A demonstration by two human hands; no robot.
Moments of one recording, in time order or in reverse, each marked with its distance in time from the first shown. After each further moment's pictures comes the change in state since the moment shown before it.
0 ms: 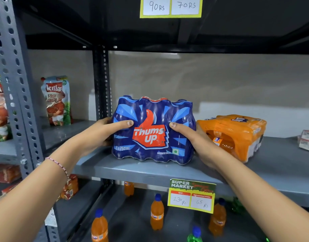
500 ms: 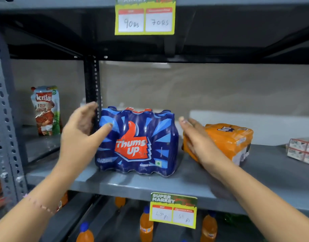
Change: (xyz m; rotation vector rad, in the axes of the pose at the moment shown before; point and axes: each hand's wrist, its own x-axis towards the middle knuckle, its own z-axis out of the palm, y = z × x) left_hand -0.028 0.018 0.043 0.141 0.549 0.562; right_hand -0.021 -0.035 -0.028 -0.103 0.118 -0.137
